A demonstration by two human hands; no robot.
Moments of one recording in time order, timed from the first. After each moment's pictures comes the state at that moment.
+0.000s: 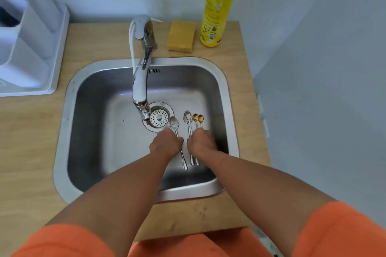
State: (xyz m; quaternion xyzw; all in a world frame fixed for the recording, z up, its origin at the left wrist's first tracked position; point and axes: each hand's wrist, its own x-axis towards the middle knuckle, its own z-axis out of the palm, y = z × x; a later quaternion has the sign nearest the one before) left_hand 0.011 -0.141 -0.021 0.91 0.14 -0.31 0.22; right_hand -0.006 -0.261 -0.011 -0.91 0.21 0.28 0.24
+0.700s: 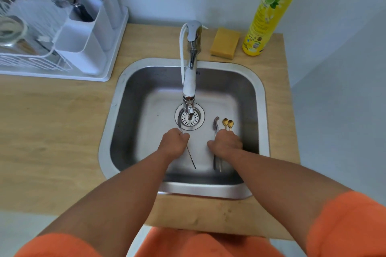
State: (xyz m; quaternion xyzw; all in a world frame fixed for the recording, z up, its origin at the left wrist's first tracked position) left_hand -0.005 -0.068 -0.011 0.85 0.23 -0.27 0.39; right_hand 0.005 -0.251 -0.016 -0.94 0.13 0.29 0.15
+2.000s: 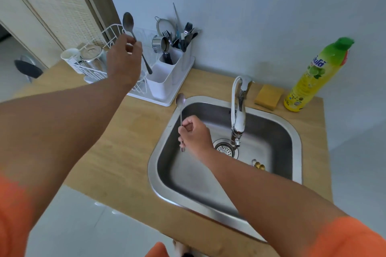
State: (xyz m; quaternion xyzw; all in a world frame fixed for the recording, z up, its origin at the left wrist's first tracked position) left_hand 0.094 0.168 0.251 0.84 0.22 0.34 0.36; right_hand 0.026 -0.059 0.114 -0.75 -0.01 0.19 0.64
